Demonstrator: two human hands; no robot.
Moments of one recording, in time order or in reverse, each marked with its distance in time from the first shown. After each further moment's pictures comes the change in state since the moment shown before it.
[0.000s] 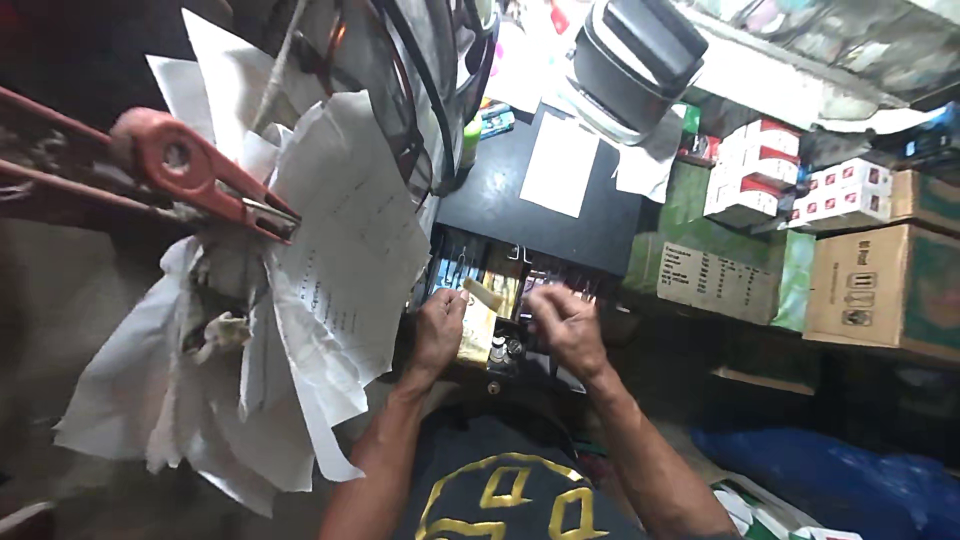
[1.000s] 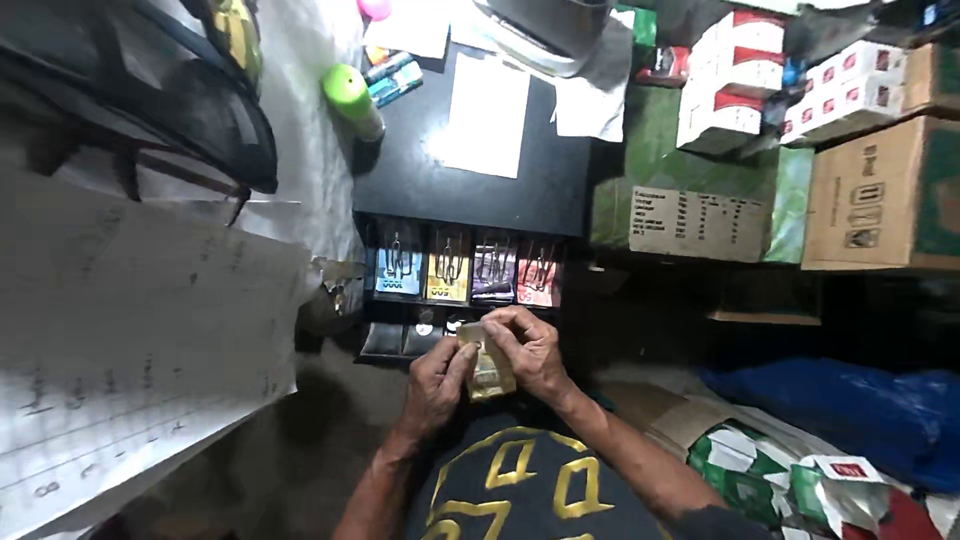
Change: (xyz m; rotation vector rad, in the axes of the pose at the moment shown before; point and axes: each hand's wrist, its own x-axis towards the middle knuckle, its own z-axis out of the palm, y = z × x) left_hand -0.082 -0.002 0.048 -0.190 -0.221 0.348; right_hand -0.058 0.040 0.001 0.326 0.148 -0.087
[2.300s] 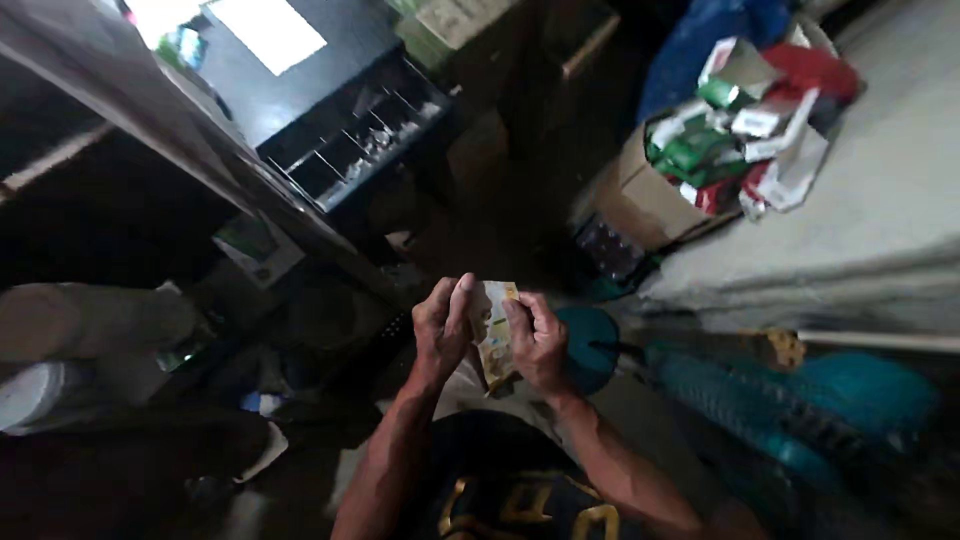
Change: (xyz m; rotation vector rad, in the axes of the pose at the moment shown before) left_hand -0.157 -0.028 -0.151 -0.162 -0.664 0.349; right_hand -0.277 0.002 0.293 -0.524 1.214 -0.154
